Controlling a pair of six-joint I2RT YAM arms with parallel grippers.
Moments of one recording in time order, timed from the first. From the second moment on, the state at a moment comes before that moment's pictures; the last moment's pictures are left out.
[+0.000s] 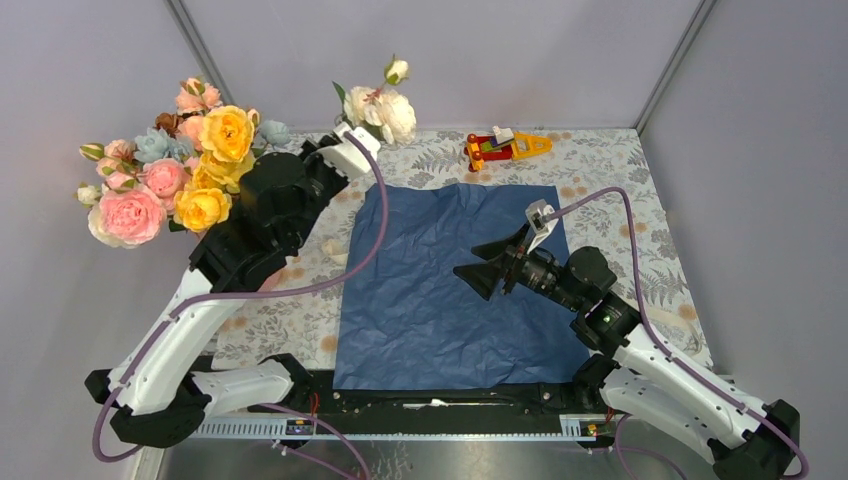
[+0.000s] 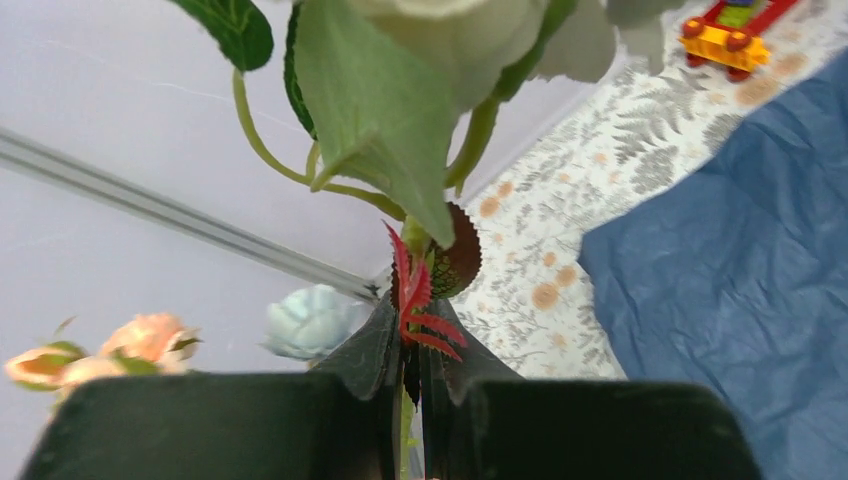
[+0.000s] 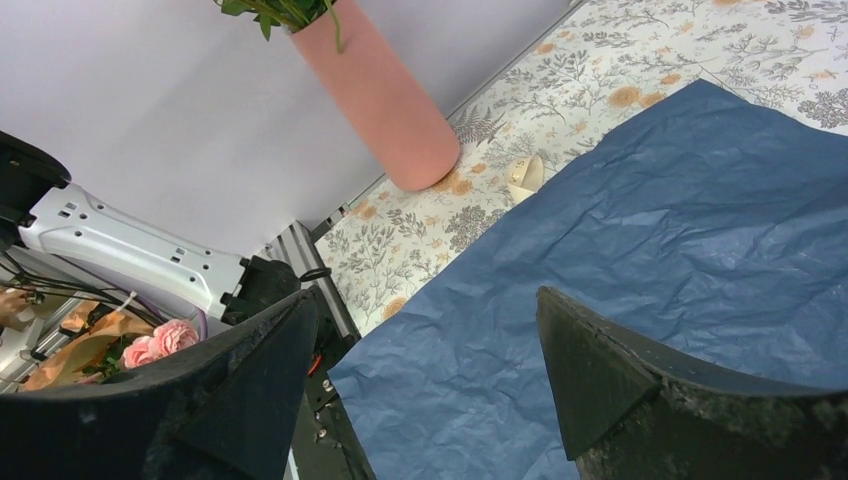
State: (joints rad) left arm -0.76 1.07 1.50 -0.62 -0.50 0.62; right arm 0.74 0.73 0.56 0.20 -0.29 0.53
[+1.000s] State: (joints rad) left arm -0.70 1.09 1.69 -0.57 -0.53 0.75; right arm 0.74 0.70 0.50 0.22 -0.29 0.56
